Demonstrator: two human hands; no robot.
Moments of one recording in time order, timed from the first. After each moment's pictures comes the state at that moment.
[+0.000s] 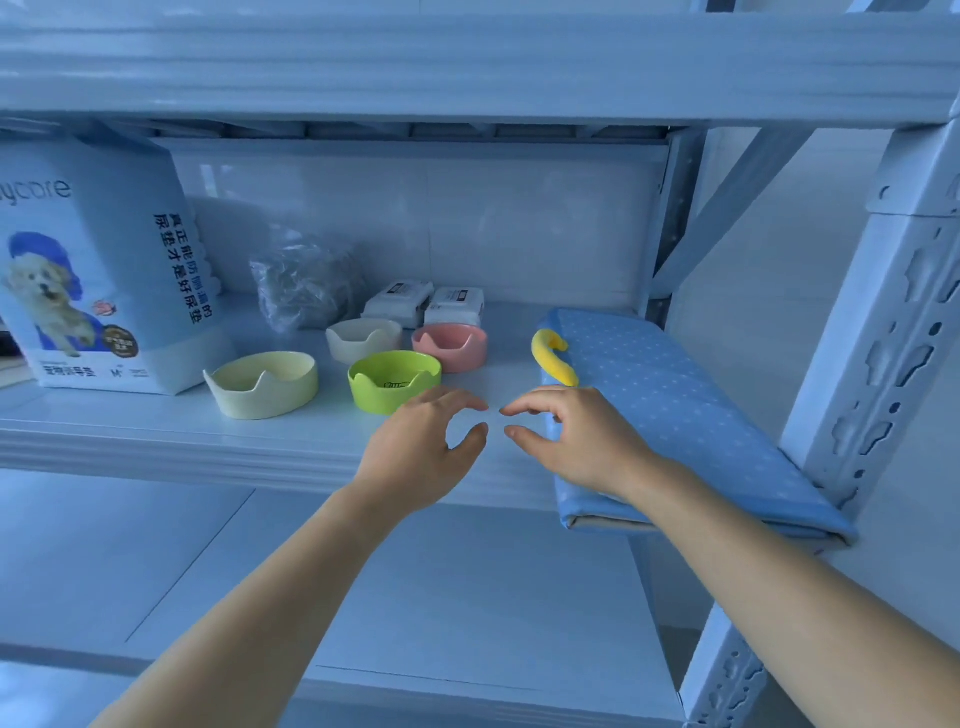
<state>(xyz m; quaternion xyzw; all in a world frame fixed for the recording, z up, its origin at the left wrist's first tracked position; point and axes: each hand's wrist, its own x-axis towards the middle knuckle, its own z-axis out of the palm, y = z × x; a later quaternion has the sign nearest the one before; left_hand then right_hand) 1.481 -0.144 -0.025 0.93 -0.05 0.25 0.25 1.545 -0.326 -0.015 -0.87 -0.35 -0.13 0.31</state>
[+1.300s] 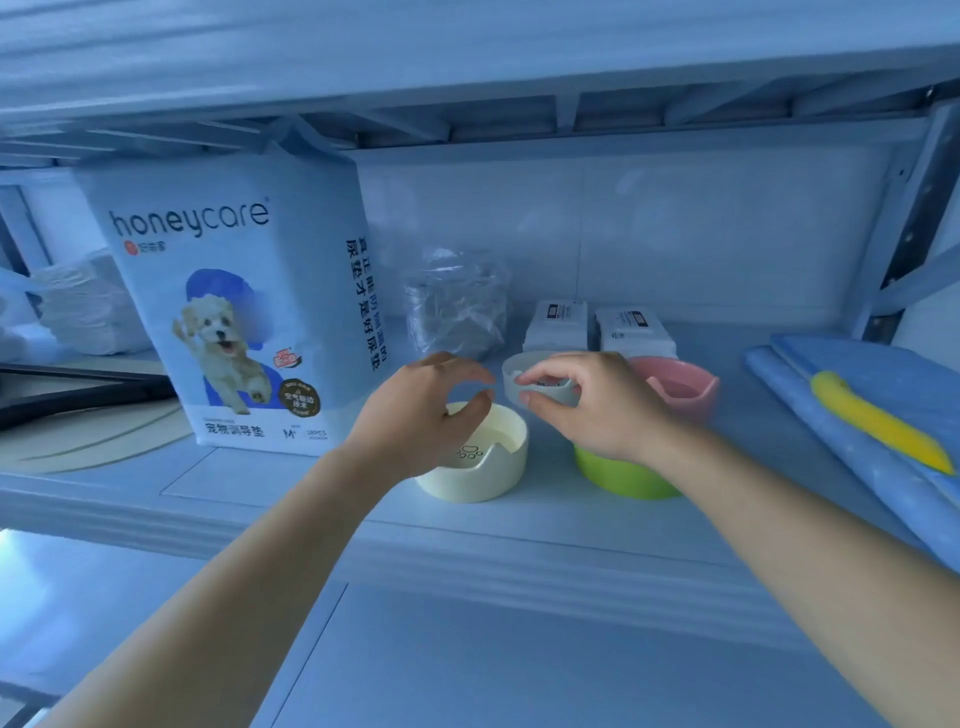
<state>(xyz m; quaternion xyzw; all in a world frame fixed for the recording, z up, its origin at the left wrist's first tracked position) 1.534 0.139 0.021 0.94 -0.05 0.25 0.21 1.618 -0.044 0.016 -0.84 -0.40 -0.16 0.33</state>
